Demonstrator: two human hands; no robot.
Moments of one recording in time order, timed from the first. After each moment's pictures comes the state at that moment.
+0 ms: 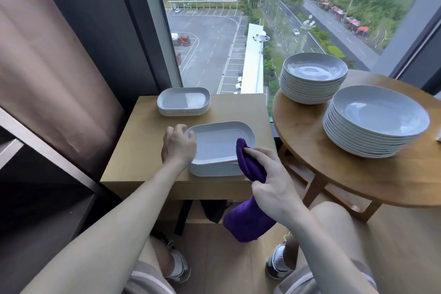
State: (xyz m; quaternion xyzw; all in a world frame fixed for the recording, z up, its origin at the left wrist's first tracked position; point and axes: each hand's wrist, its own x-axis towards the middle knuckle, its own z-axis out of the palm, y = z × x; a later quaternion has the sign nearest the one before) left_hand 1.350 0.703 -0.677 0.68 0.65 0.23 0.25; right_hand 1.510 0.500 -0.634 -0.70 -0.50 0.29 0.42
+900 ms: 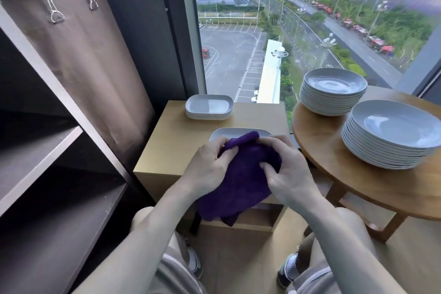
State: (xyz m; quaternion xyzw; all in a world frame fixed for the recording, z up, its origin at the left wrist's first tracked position) left_hand 1.311 0.581 -0.589 0.73 0.41 0.30 0.45; right_hand 1.495 0.503 -0.604 -0.63 -0.61 0.16 0.45
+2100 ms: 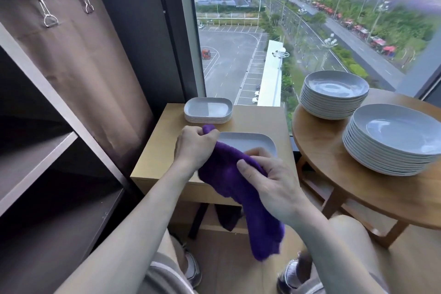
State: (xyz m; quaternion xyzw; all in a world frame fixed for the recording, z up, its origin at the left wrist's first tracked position) left_hand 1.321 0.636 -0.579 0.63 0.62 0.32 0.34; right_hand 1.465 0.496 -0.576 -0.55 -0.54 0.40 0.50
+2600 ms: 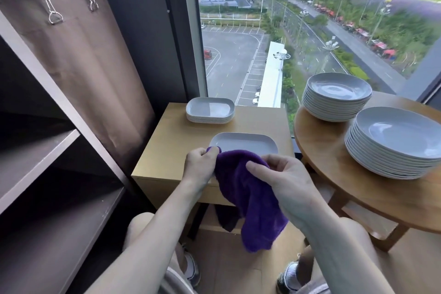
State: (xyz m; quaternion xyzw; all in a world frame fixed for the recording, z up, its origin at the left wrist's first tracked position) left_hand 1.321 0.615 -0.619 0.49 0.58 0.37 0.54; right_hand 1.470 0.494 -0.564 -0.57 -0.39 0.49 0.53
